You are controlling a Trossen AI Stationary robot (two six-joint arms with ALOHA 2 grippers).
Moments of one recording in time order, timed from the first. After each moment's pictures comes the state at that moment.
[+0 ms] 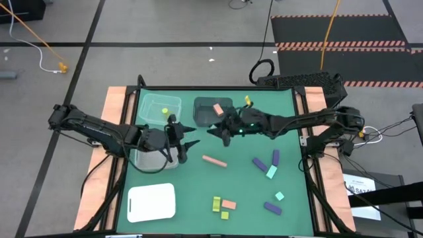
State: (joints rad) left arm -0.23 1.19 0.86 -0.02 -0.51 -0.04; right arm -0.07 1.50 0.91 0.42 -0.05 0.67
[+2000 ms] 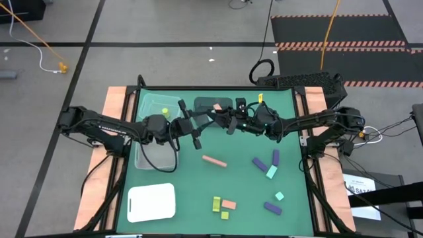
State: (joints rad) left arm -0.08 1.36 0.87 0.65 -0.41 0.51; right arm -0.04 1.50 0.91 0.84 0.15 0.81
